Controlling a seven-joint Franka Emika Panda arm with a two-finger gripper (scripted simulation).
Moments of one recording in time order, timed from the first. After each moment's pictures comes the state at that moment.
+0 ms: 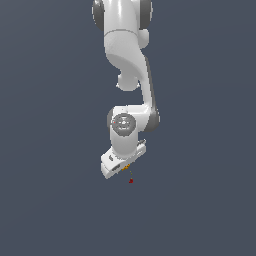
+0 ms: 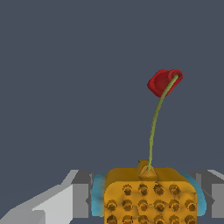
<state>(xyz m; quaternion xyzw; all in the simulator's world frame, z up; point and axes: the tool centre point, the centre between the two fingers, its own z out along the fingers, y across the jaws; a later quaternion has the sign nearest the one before) 0.075 -0.012 0.048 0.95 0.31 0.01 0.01</state>
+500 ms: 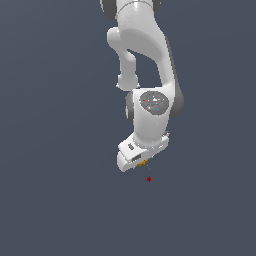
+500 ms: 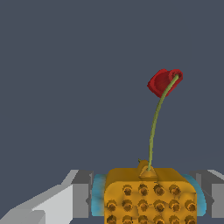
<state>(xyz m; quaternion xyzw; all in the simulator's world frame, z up) 0.087 0.056 0.125 0.96 0.26 0.03 0.02</state>
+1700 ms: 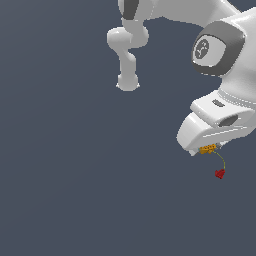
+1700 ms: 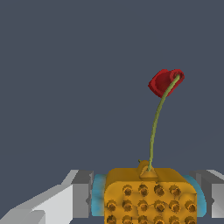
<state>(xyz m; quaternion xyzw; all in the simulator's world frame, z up) 0.130 0.206 0.301 0.98 0.15 0.08 0.05</state>
